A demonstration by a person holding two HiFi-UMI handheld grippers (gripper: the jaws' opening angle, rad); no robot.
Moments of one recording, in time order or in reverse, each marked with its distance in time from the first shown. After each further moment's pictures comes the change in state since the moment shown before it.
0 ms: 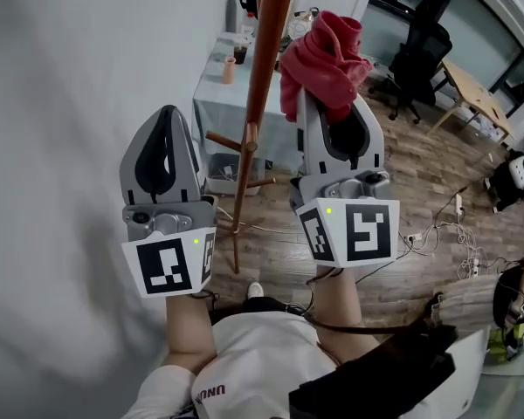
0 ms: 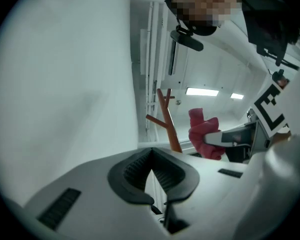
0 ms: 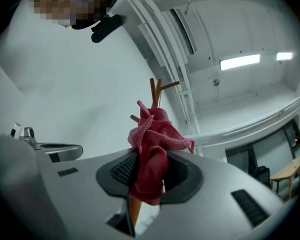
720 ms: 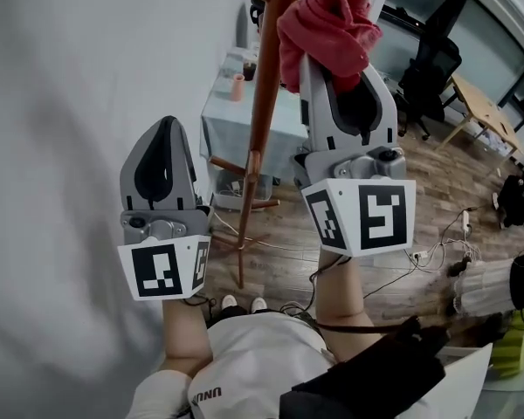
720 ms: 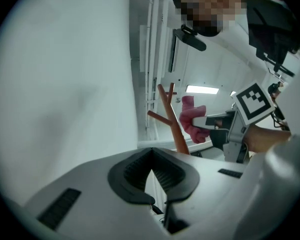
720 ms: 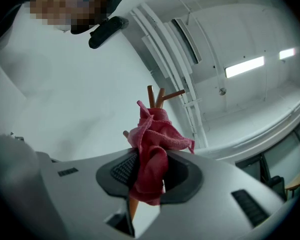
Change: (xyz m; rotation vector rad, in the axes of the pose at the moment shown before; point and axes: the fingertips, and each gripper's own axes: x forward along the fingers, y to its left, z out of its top) left arm 0.025 0.017 -0.004 0.001 0.026 -0.003; right arm 0.061 -0.007 0.046 -0.022 -0.149 0.077
